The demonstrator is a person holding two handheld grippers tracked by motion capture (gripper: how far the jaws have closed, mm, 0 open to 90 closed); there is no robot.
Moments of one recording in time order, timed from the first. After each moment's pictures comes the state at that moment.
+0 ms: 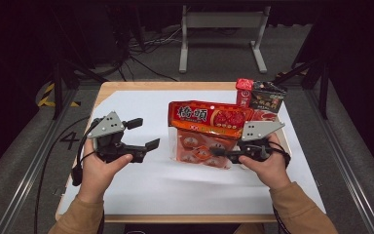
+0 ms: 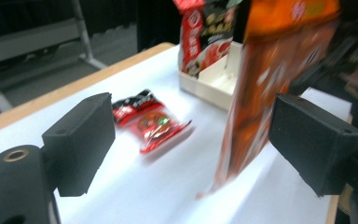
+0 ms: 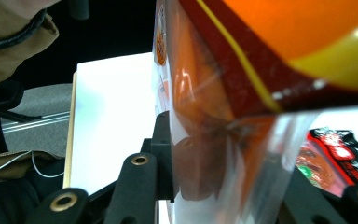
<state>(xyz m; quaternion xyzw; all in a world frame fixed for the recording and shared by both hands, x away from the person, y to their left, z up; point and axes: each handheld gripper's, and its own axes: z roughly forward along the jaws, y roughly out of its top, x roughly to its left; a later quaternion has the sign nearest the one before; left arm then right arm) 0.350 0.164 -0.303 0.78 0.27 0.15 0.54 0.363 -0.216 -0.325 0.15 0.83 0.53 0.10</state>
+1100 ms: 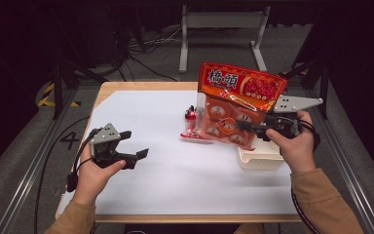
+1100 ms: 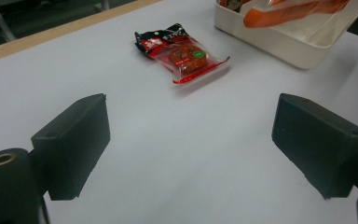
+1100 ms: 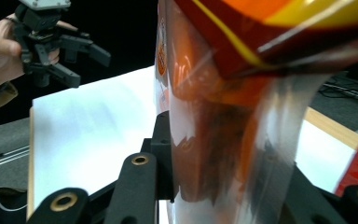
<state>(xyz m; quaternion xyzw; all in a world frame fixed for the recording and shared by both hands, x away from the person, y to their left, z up) 0.367 0.193 -0.360 0.81 0.32 0.14 0.48 0.387 -0.275 -0.278 0.23 0.80 0.54 0.15</state>
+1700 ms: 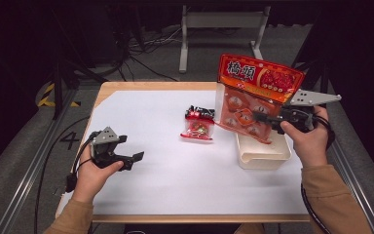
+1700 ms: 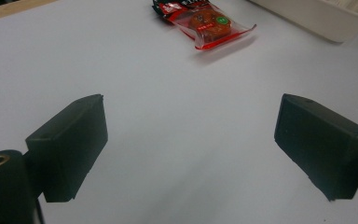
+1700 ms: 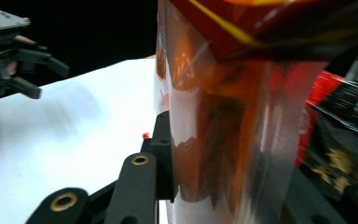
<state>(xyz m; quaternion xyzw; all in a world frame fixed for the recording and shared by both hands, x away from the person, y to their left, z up) 0.378 0.205 -0.385 0.81 0.34 0.13 0.45 0.398 -0.315 -0.277 0.28 0.78 0.52 0.20</state>
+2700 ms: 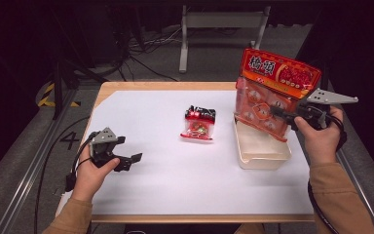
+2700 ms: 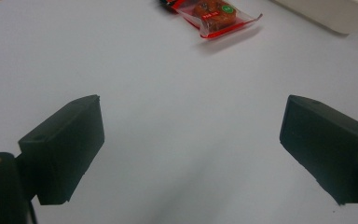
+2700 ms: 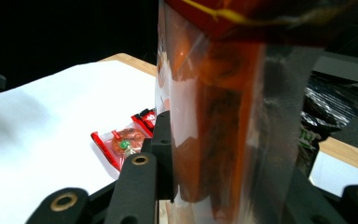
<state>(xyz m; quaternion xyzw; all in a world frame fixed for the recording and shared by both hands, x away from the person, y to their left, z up) 0.383 0.212 -0.392 0.82 0.35 0.12 0.44 0.407 -0.358 -0.290 0.35 0.75 0.51 0.24</state>
